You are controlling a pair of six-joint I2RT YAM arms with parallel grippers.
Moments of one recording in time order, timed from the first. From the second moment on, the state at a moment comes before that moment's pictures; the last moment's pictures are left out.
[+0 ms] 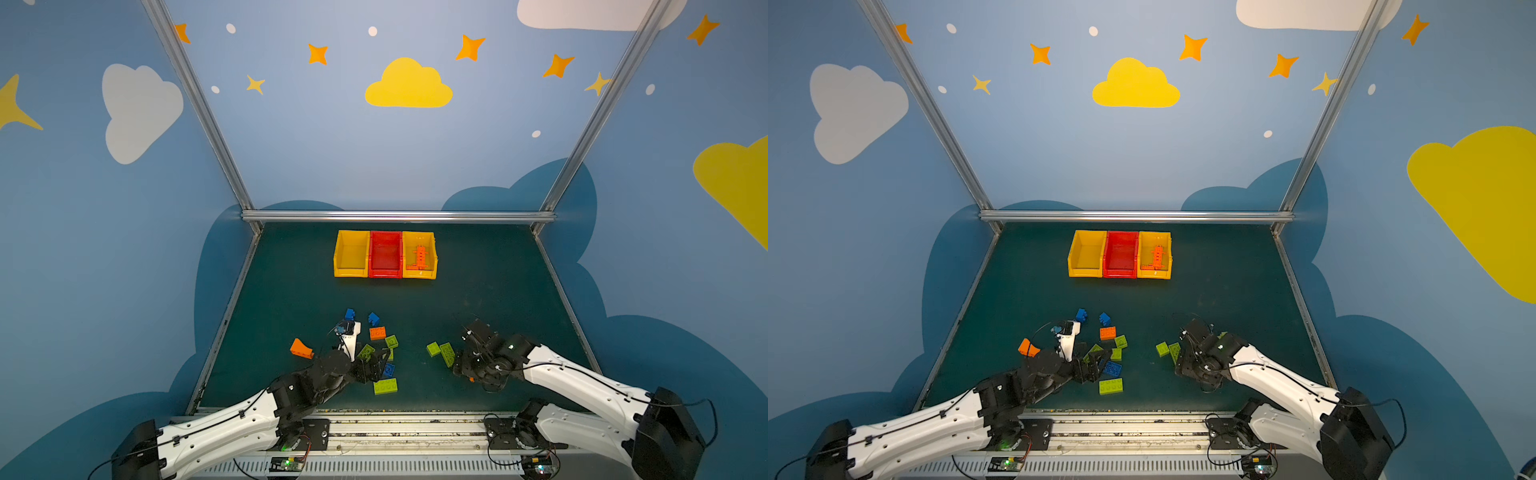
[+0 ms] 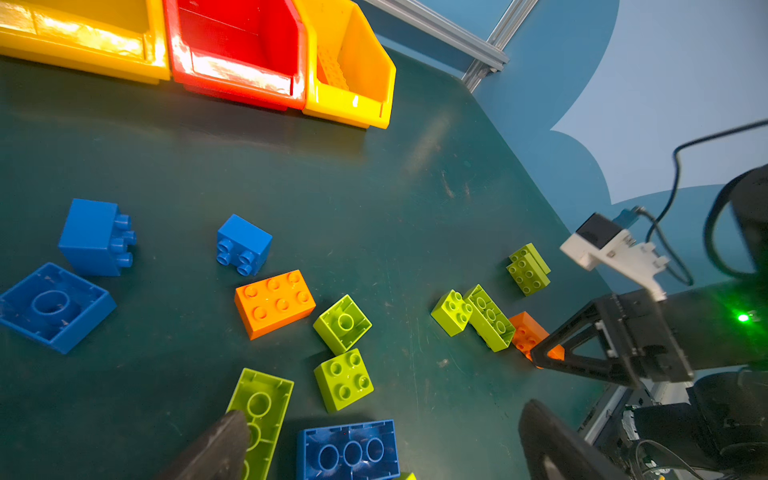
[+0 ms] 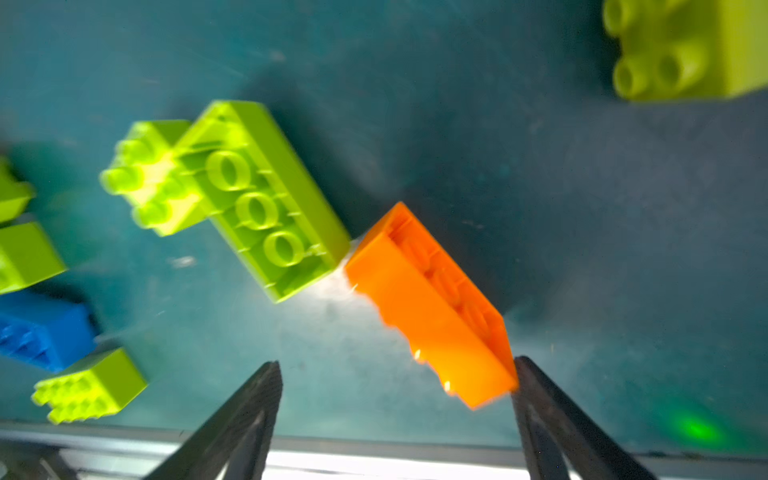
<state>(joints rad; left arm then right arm) -1.03 0.66 0.26 -0.06 -0.28 -0.70 0.80 1.08 0.63 -0.87 -0.01 0.95</state>
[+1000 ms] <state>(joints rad) -1.03 0.69 0.25 -0.09 -0.32 -0.72 0.80 1.40 0.72 -0.85 0.08 0.62</state>
